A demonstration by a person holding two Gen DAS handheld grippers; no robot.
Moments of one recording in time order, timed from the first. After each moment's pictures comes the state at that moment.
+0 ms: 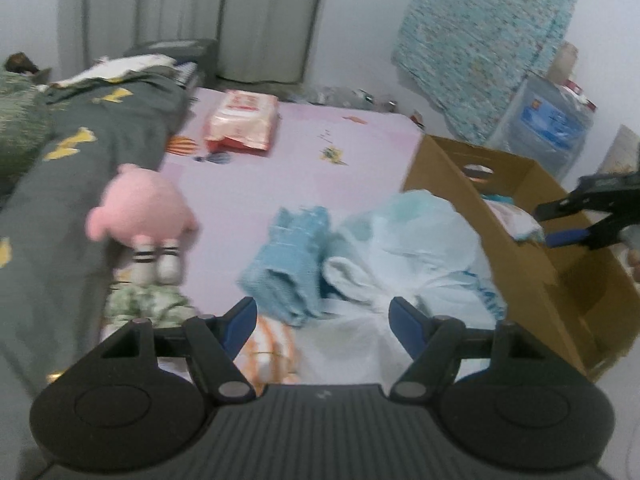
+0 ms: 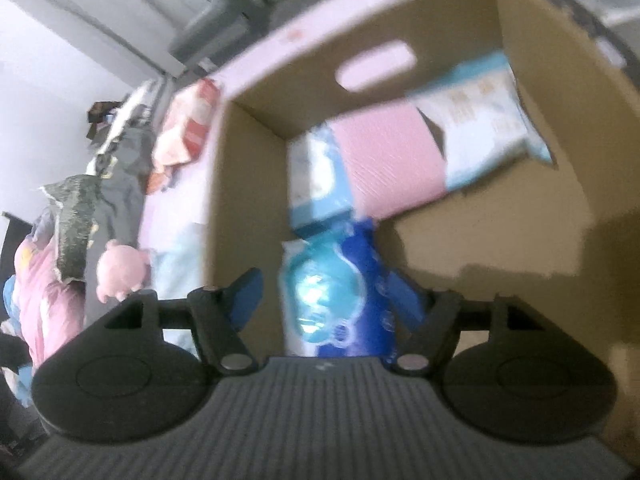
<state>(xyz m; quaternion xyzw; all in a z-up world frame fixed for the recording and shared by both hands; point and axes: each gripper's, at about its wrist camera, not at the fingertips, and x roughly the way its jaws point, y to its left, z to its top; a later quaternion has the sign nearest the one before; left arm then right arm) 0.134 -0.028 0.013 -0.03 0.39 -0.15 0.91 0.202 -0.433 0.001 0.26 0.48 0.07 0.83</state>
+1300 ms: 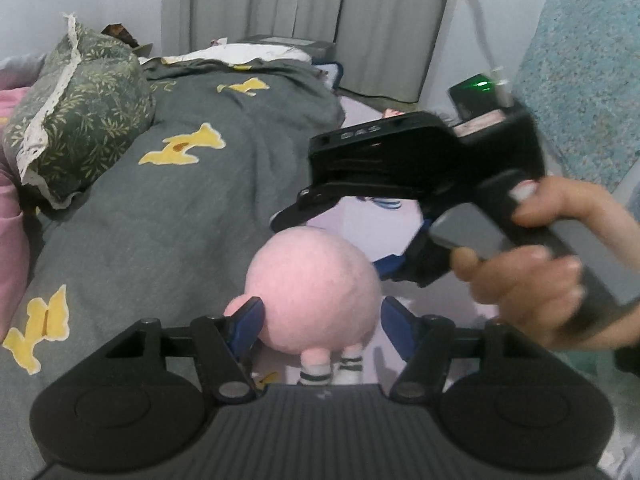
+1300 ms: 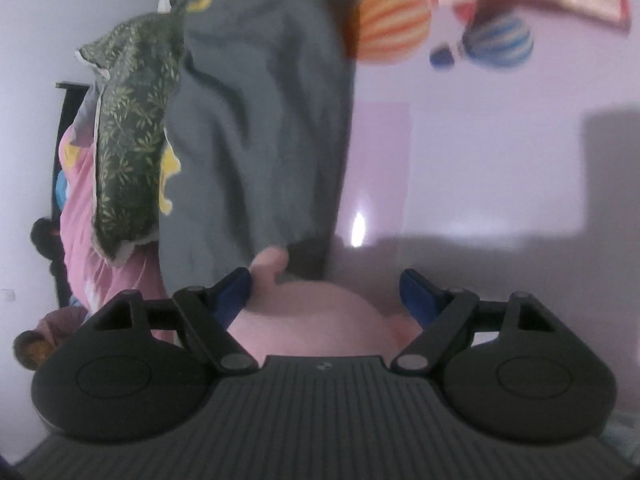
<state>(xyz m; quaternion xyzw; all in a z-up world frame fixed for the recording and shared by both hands) 0.263 0.069 -0.027 -0.07 0.40 0.00 0.92 0.466 -0.037 -0.113 0.26 0.66 0.29 0.64</state>
